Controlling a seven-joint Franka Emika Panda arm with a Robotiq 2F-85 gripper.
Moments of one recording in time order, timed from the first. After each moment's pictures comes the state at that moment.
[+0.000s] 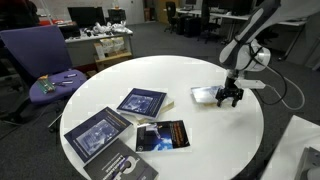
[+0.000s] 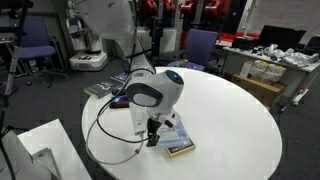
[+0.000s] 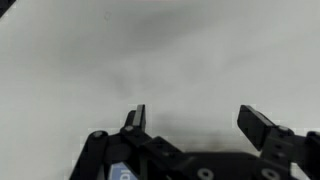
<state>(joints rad) -0.25 0.35 -0.08 -2.44 0.45 2.54 -0.27</state>
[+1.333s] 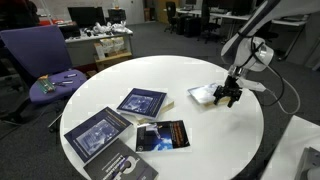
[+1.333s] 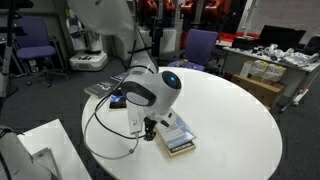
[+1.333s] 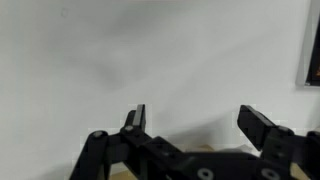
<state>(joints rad) -0.37 0.30 0.05 -2.48 0.67 2.55 -0.45</state>
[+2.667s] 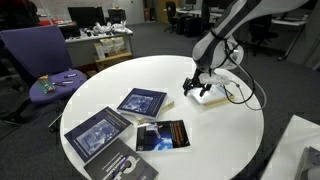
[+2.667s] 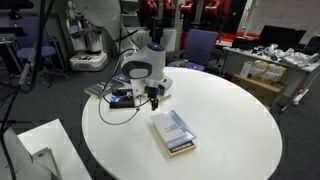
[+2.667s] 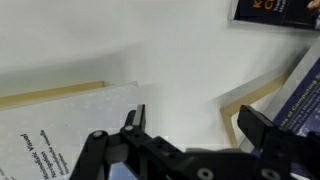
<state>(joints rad) -0.05 0.34 0.04 -2.32 0.50 2.77 0.02</state>
